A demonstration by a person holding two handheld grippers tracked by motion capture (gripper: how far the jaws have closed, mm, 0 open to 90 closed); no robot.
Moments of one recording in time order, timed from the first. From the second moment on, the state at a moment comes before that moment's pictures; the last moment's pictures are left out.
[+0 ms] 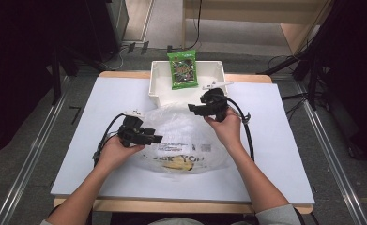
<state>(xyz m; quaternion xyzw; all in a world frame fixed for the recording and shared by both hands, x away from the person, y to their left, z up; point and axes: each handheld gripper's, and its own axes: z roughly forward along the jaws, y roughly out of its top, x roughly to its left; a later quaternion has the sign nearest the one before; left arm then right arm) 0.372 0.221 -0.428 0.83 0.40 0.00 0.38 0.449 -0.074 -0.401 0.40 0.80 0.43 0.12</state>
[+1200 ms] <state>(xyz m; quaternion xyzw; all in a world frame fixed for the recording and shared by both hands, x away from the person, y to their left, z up) 0.366 0.218 -0.423 0.84 0.39 0.01 0.38 0.362 -0.089 -0.418 0.37 0.82 0.43 0.11</state>
